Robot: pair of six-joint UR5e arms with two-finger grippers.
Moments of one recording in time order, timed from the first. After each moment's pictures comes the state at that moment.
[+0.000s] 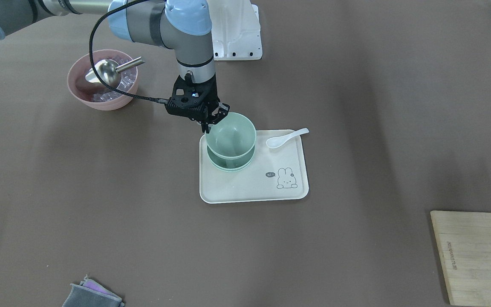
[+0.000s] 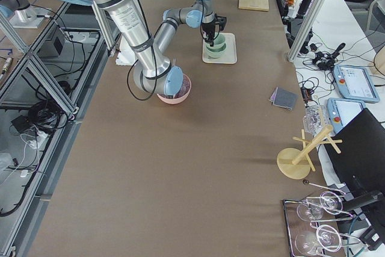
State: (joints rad) left arm -1.62 -1.51 -1.64 -1.33 -2.27 0.35; right arm 0.52 -0.81 1.70 -1.65 1.73 1.49
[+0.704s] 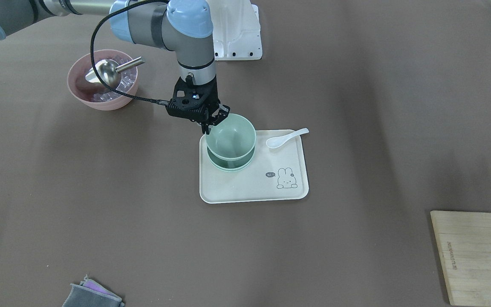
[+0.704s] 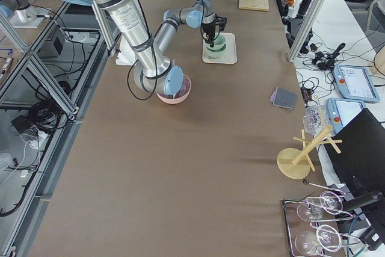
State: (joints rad) left arm -1.62 -1.51 -1.63 -1.33 -2.27 0.35; right arm 0.52 -0.81 1.69 -1.65 1.73 1.49
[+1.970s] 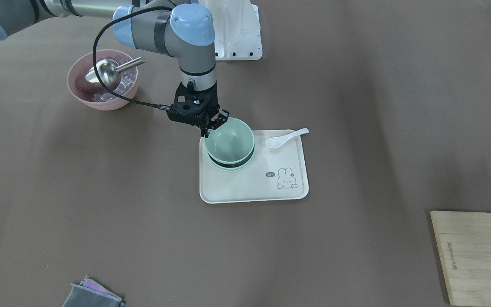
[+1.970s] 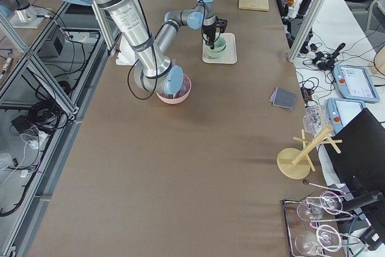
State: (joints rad) left arm -1.62 -1.51 -1.63 -1.33 -2.27 0.35; right arm 0.51 -0.80 1.65 -1.65 1.73 1.49
